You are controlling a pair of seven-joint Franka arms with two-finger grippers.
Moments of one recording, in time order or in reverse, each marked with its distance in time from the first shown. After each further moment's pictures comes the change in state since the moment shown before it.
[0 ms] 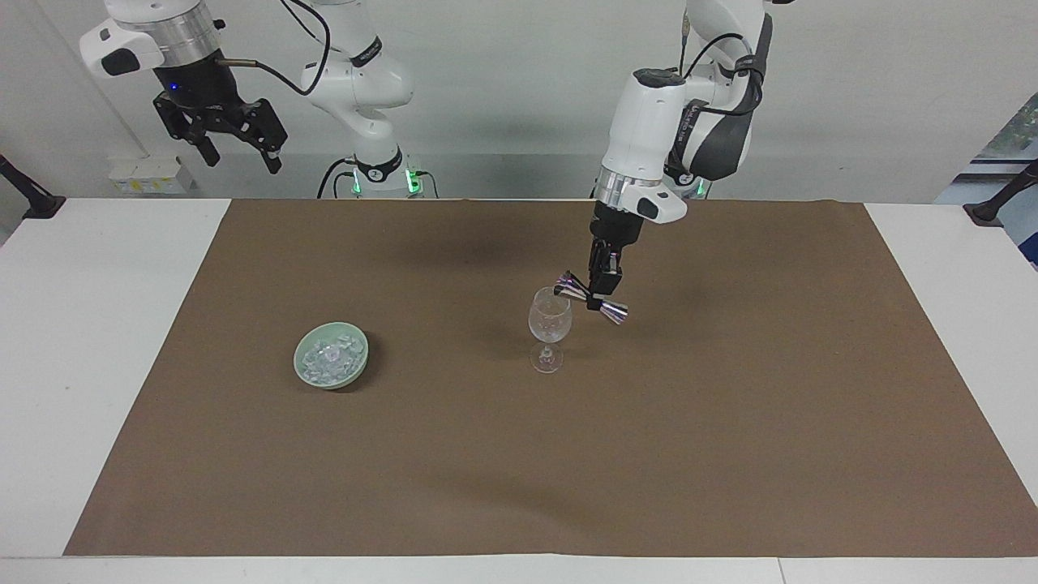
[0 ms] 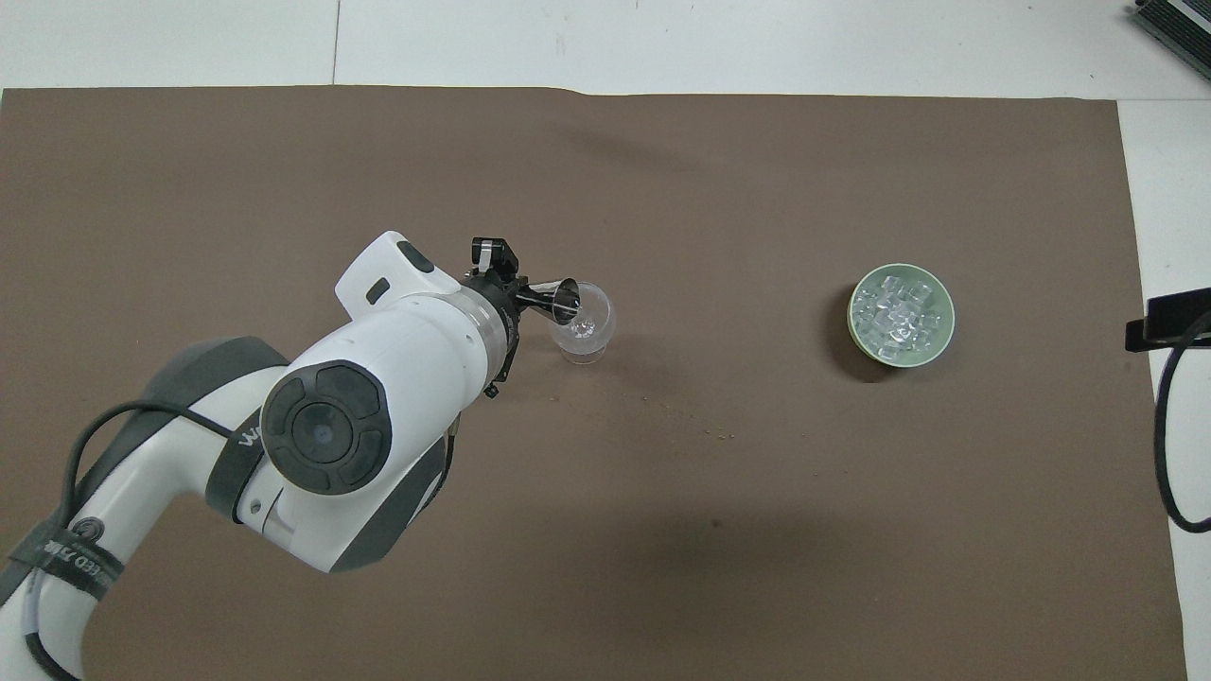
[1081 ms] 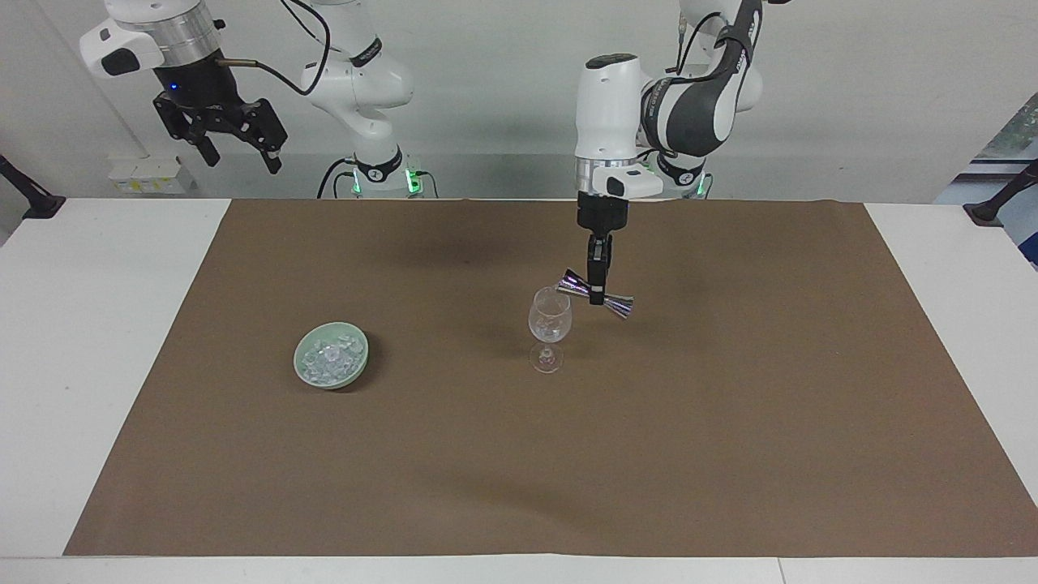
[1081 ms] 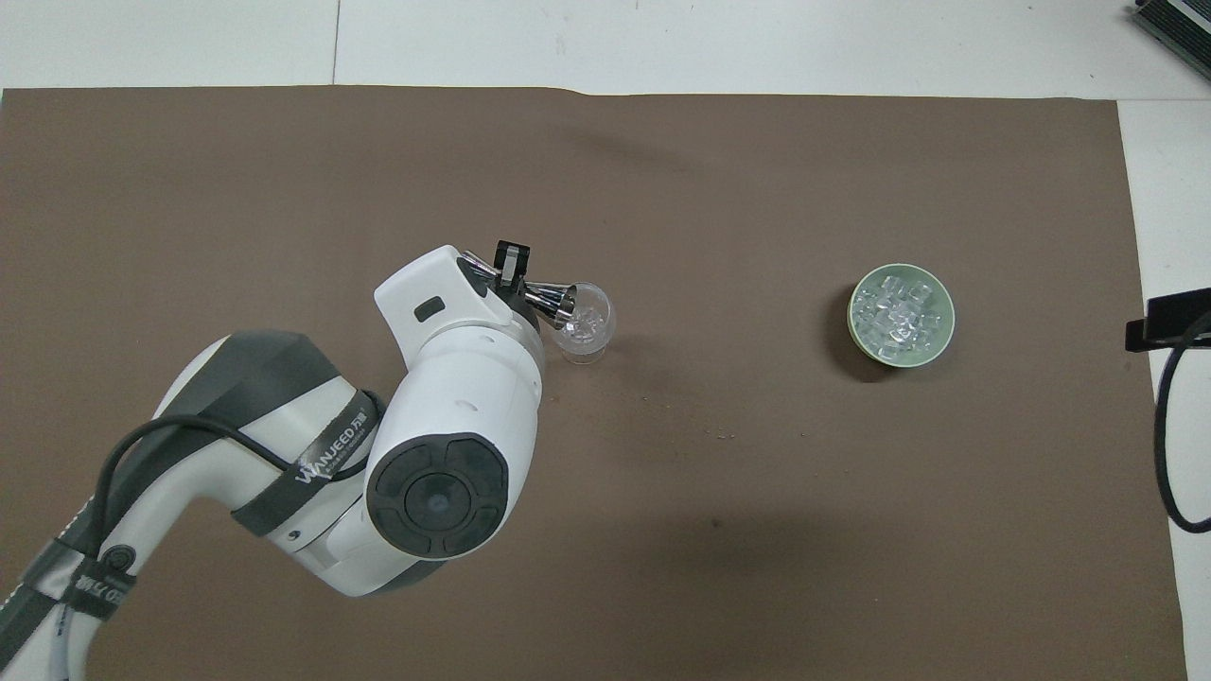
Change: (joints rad) left arm 0.000 -0.001 -0.061 0.042 0.354 -0.101 -0.088; right arm 0.000 0.000 0.000 0.000 0.000 0.000 0.000
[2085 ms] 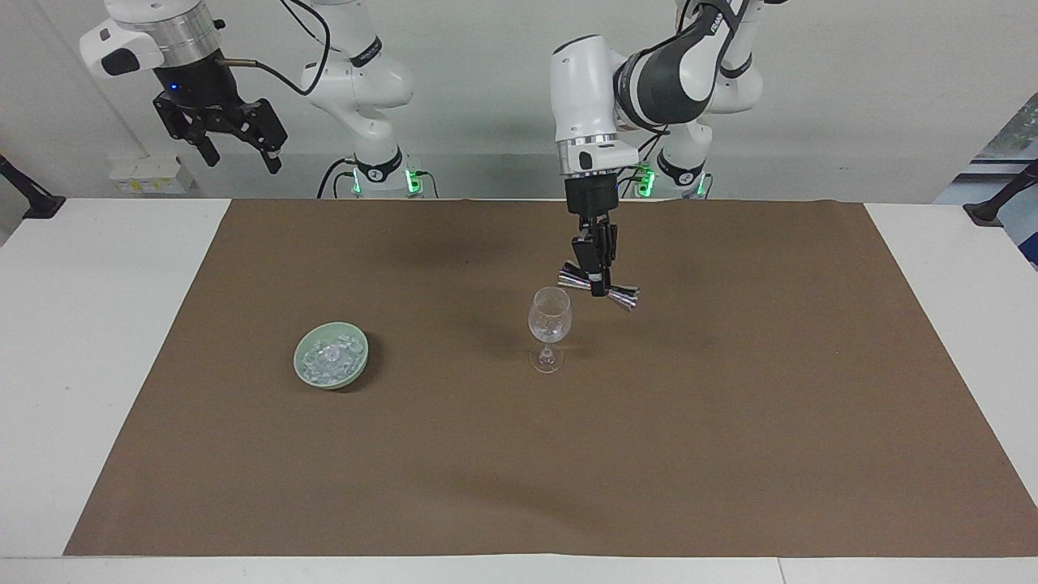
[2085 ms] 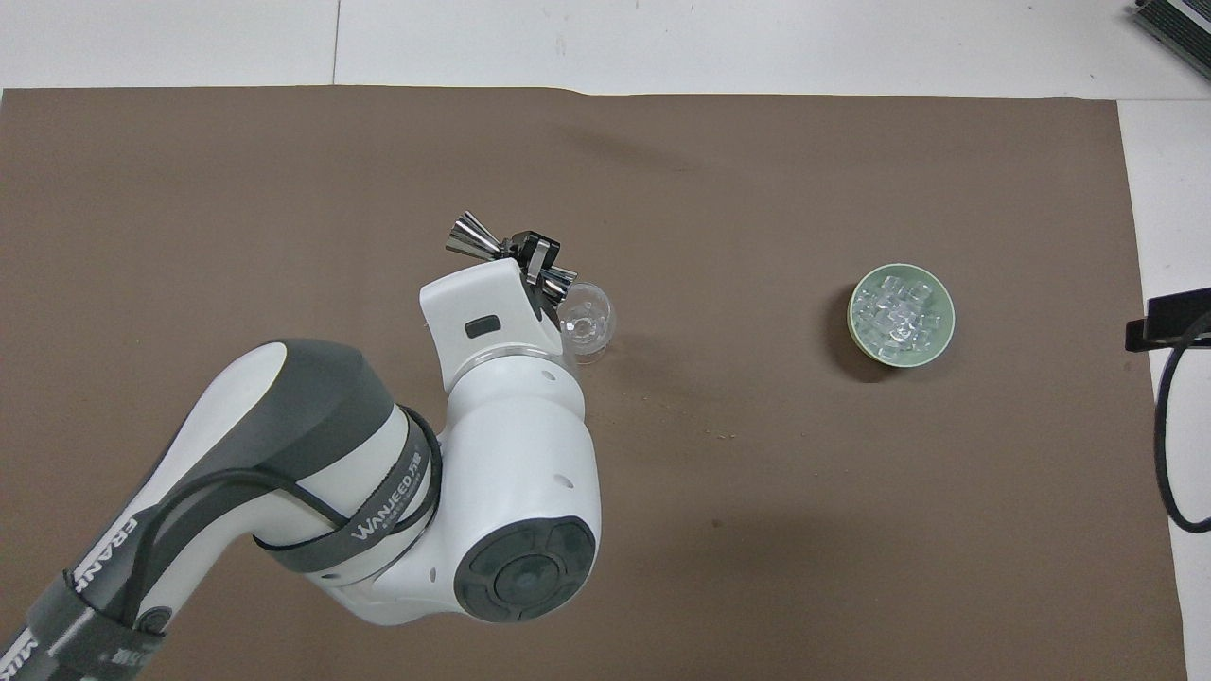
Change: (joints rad) left arm 0.000 -0.001 -0.055 0.059 0.306 -0.076 -0.002; right arm 0.000 0.000 0.000 0.000 0.000 0.000 0.000
